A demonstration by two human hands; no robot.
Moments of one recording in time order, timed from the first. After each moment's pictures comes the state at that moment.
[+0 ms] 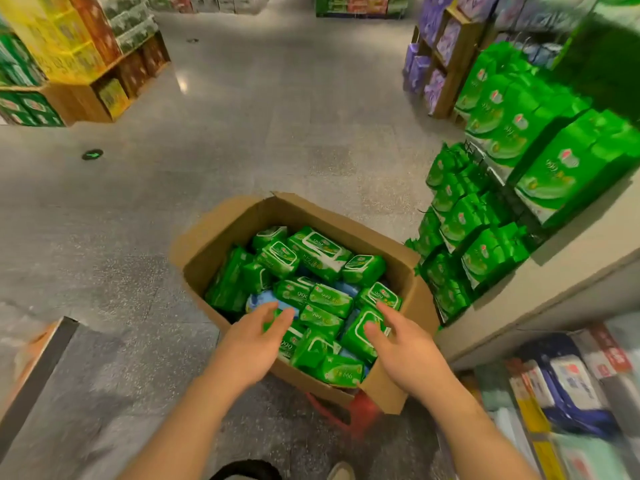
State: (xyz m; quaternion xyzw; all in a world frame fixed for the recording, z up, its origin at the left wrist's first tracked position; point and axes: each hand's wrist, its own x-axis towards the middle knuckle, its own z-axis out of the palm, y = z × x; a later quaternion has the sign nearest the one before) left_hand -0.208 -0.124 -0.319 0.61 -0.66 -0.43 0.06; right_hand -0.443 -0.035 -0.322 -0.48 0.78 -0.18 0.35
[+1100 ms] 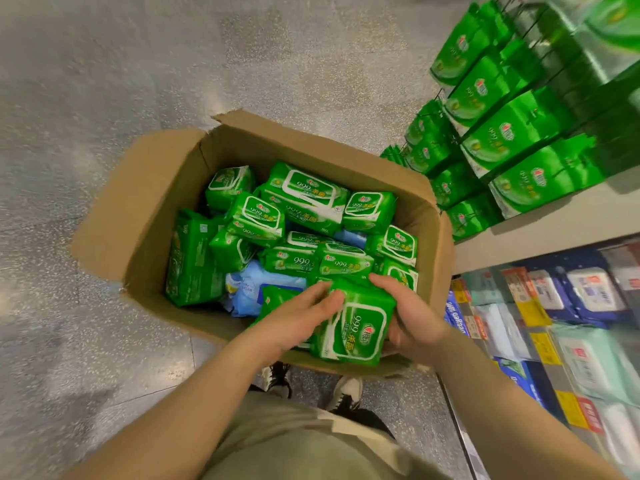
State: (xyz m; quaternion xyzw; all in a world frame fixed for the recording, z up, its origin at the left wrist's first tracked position) left_hand -0.225 -0.265 -0.437 0.41 -0.50 -0.76 -0.11; right_hand -0.387 -0.154 -0.414 0.04 0.66 -0.35 0.66
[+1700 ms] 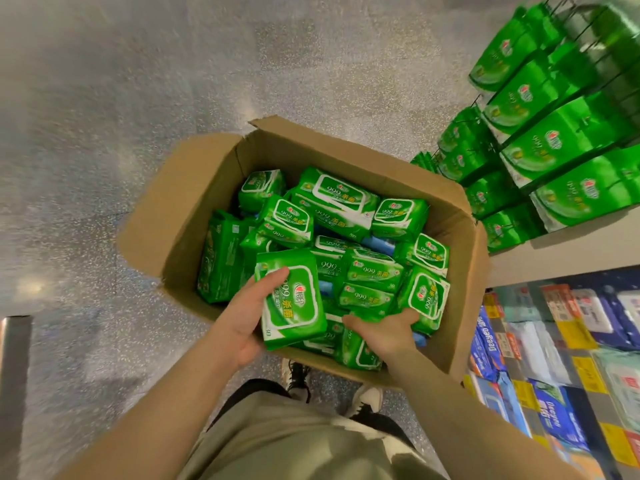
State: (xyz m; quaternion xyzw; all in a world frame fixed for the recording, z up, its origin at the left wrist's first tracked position) left_hand -0.164 -0.307 -0.441 0.53 -0.19 -0.82 0.12; right_hand -0.342 -0.169 -0.490 0.01 0.86 -0.19 0.48
